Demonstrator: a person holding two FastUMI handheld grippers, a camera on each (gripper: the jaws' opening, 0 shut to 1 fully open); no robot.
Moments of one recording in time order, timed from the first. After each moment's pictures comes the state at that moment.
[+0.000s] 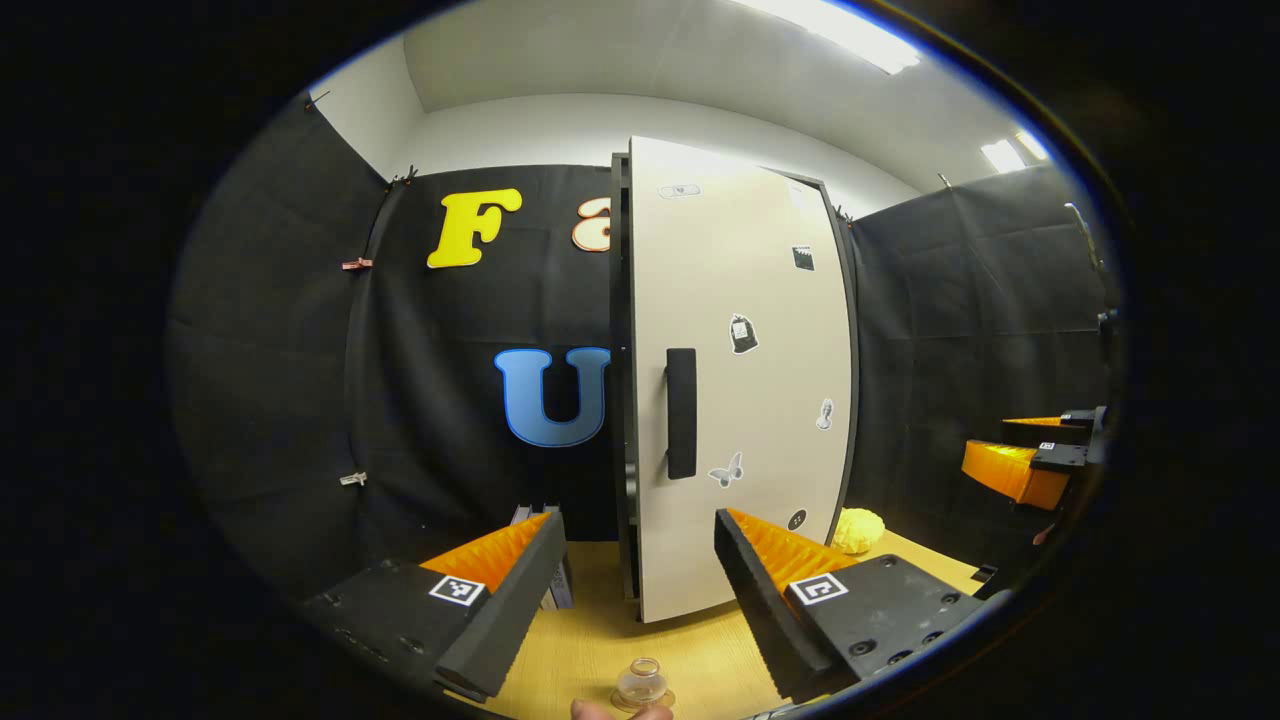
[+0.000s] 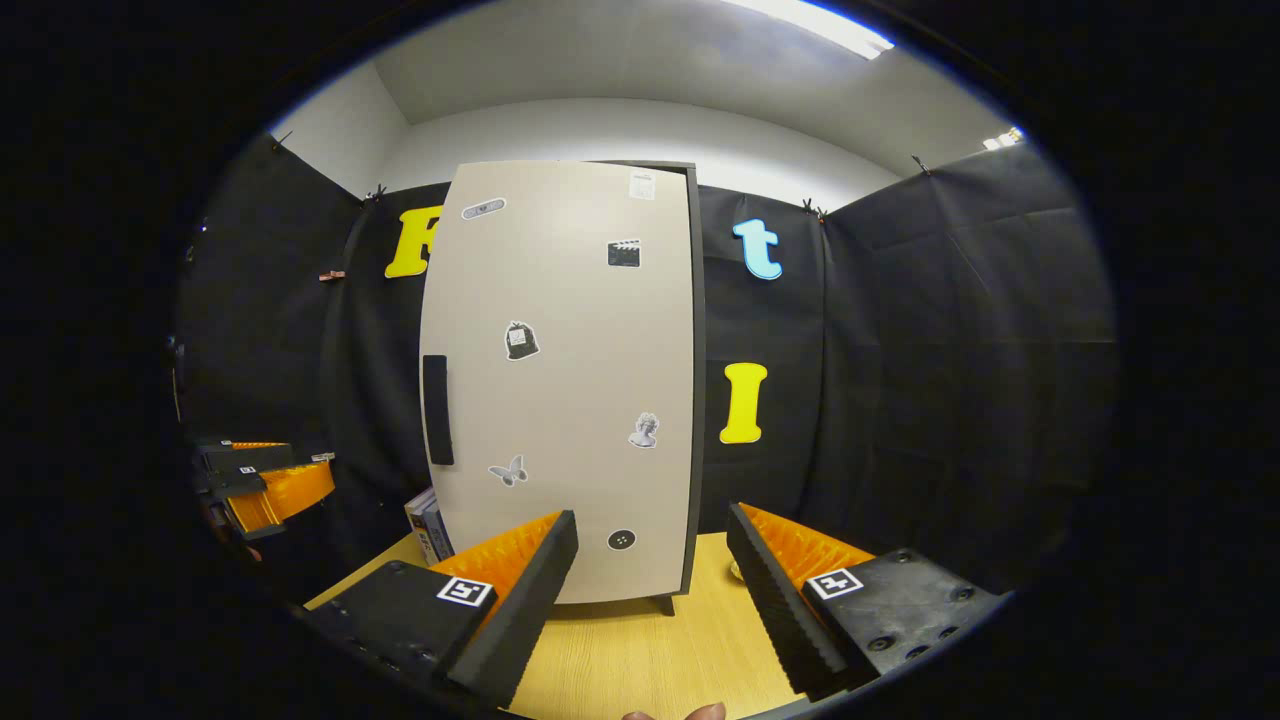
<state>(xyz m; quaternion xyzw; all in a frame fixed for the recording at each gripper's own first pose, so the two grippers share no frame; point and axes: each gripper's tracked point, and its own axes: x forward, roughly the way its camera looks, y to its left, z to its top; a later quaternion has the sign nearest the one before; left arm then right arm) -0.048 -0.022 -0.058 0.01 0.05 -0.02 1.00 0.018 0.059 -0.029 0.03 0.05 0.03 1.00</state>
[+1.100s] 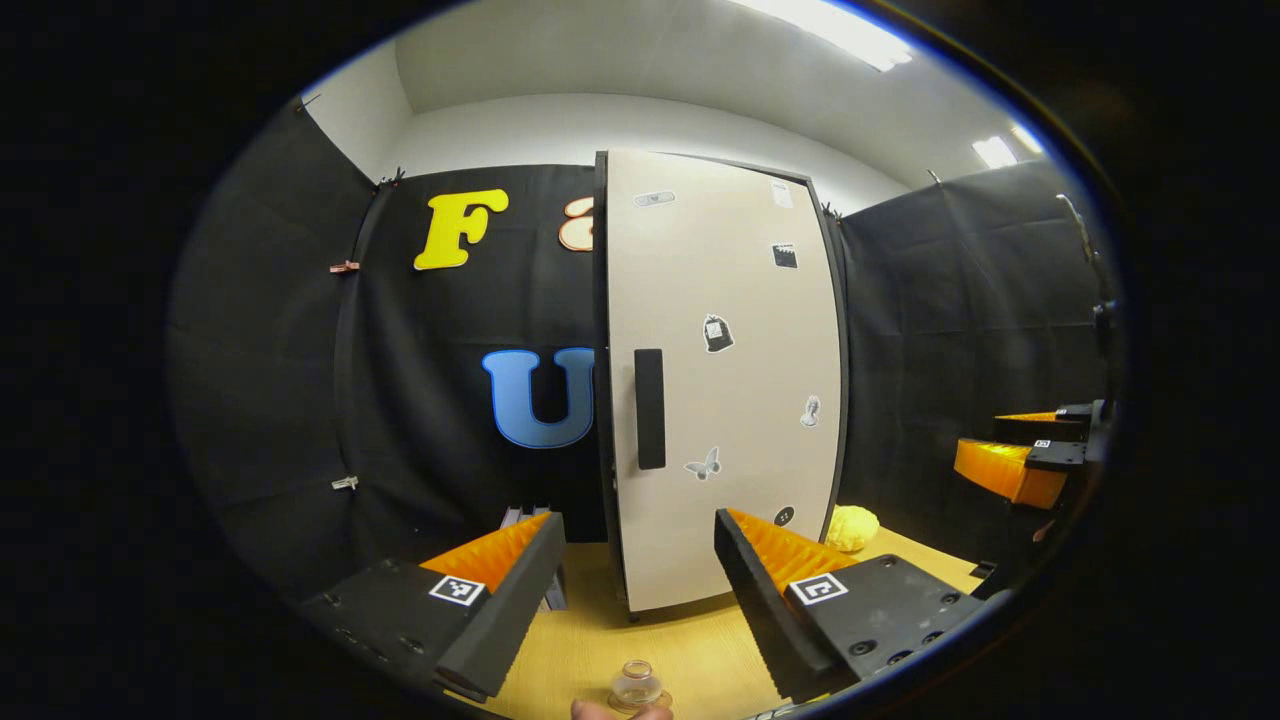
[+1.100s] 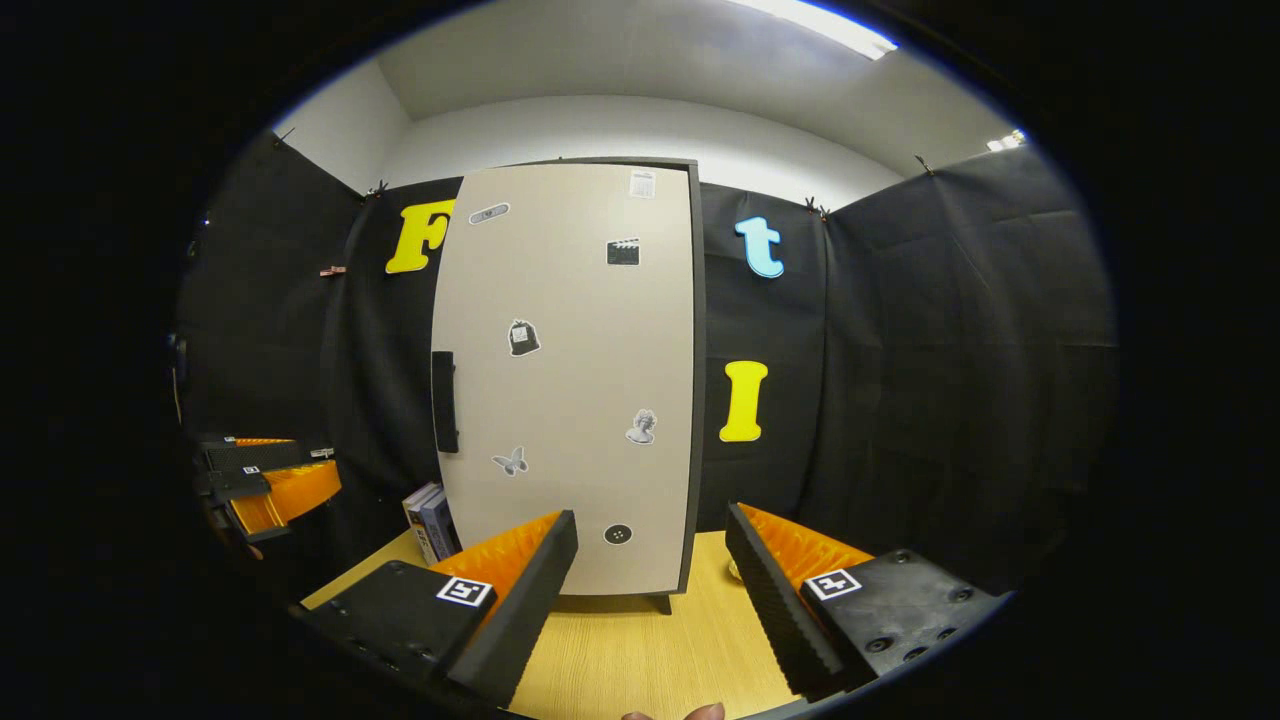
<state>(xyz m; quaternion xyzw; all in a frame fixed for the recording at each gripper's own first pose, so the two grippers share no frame) -0.042 -0.033 -0.060 0.02 0.05 -0.04 1.00 0.017 0.060 -0.034 0.03 0.05 0.03 1.00</state>
